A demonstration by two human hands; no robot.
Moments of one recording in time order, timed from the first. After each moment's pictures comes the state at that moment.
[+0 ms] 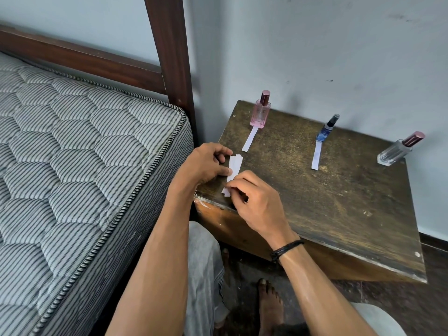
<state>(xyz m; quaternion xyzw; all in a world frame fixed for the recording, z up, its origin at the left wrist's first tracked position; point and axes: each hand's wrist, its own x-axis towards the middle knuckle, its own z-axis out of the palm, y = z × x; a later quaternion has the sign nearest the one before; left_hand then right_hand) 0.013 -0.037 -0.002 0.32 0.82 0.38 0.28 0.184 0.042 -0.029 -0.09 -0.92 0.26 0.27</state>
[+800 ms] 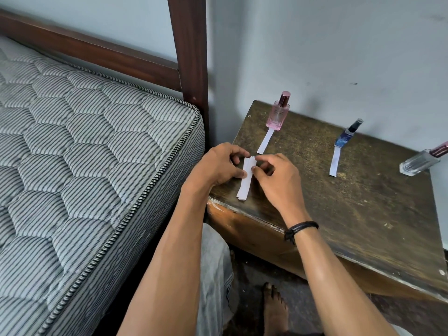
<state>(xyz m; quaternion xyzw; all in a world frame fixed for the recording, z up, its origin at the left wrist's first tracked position) 0.010 -0.035 -0.006 0.33 0.82 0.38 0.26 0.143 0.075 -0.020 -0.31 -0.87 0.34 0.19</state>
